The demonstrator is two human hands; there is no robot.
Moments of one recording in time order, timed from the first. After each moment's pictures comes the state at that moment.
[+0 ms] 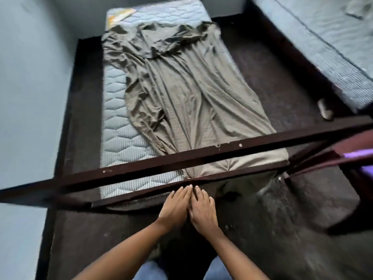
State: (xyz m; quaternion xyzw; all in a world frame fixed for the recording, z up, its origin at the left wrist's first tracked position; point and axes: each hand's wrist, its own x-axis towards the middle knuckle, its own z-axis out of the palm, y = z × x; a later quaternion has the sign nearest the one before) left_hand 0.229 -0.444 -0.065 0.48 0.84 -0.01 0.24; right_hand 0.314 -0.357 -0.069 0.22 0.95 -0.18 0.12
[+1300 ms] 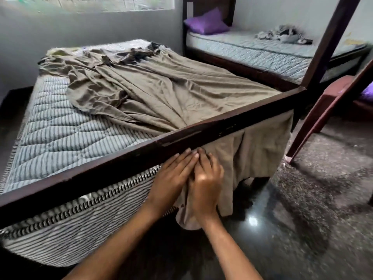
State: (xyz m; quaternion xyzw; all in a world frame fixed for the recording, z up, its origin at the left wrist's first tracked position) left_hand 0.156 -0.457 -0.347 0.70 0.65 0.21 -0.22; right_hand 0.250 -0.404 -0.367 0.39 0.79 -0.04 -0.47
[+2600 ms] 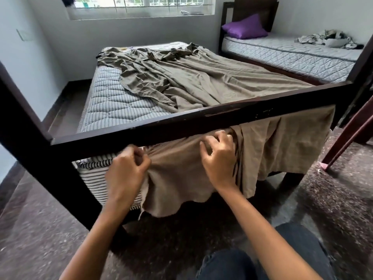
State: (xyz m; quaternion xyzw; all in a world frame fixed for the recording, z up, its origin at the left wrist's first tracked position) left_hand 0.140 -0.628 -0.310 0.25 0.88 0.40 -0.11; right_hand 0.239 -0.454 -0.340 0.28 0.80 -0.12 -0.51
